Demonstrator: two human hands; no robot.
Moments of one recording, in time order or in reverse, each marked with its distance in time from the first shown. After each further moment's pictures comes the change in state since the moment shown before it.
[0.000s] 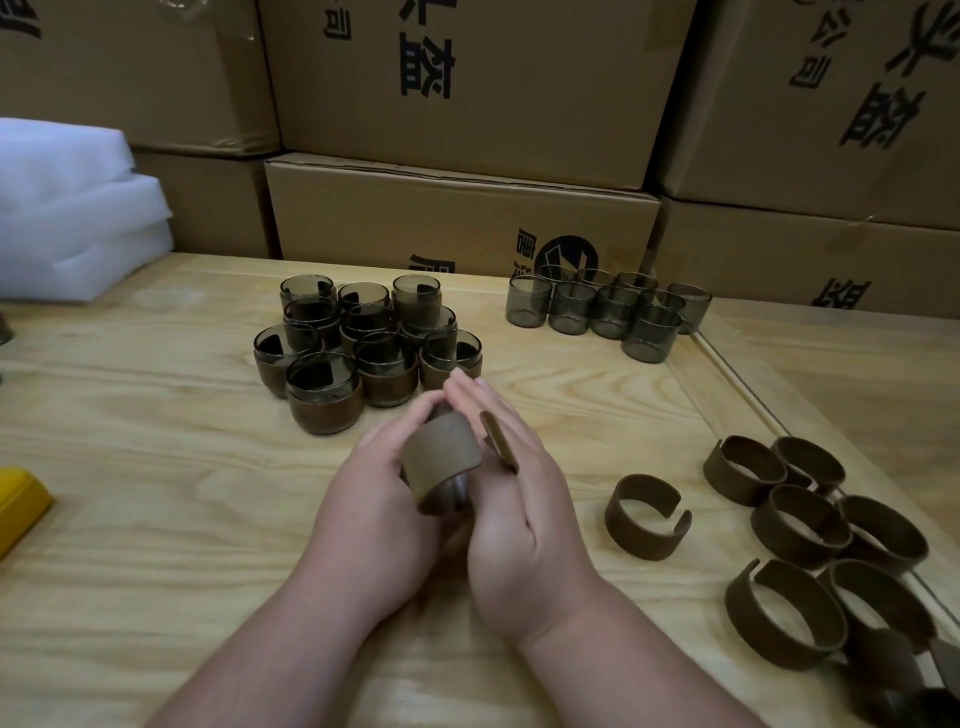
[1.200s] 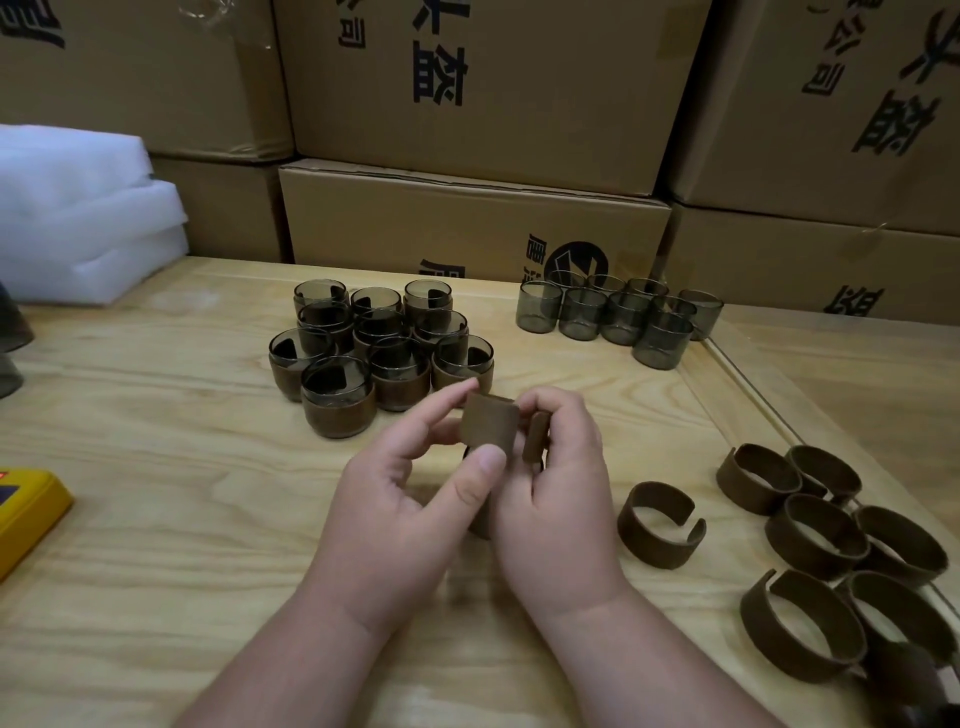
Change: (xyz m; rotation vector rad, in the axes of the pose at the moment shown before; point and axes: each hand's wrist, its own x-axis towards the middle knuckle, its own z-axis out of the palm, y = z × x) left_hand -0.004 0.007 0.000 -0.423 0.165 0.141; right_hand 0.008 -0.007 -0.006 -0.136 0.272 -0.012
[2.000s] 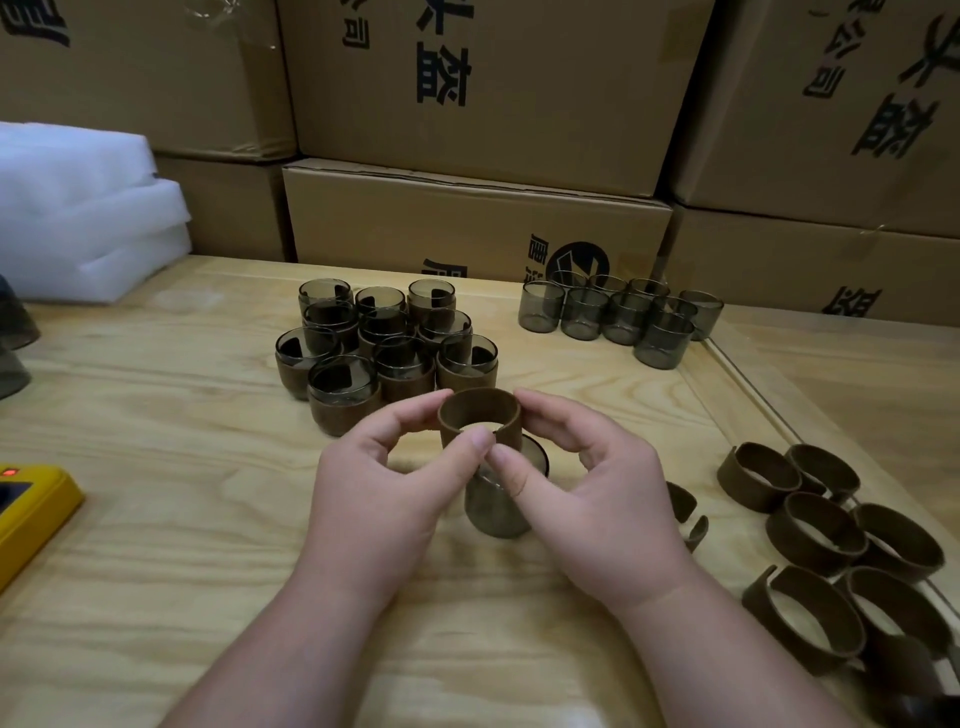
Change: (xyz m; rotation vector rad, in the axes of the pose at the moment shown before) left_hand 0.008 -0.003 -0.007 -0.056 0.165 -0.124; right_hand 0.008 0.009 -0.033 0.048 -0.195 0.067
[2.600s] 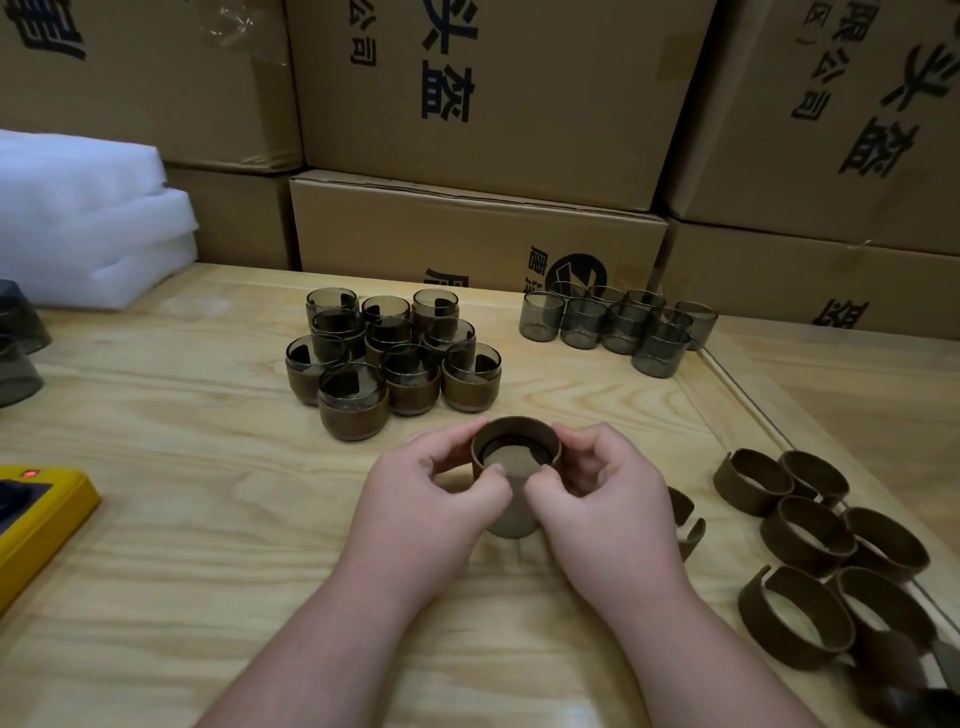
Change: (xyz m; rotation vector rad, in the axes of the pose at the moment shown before) left_hand -0.004 0.003 0.009 0.154 -0.163 -0.097; right_hand -0.010 0.009 0.005 0.028 0.136 0.245
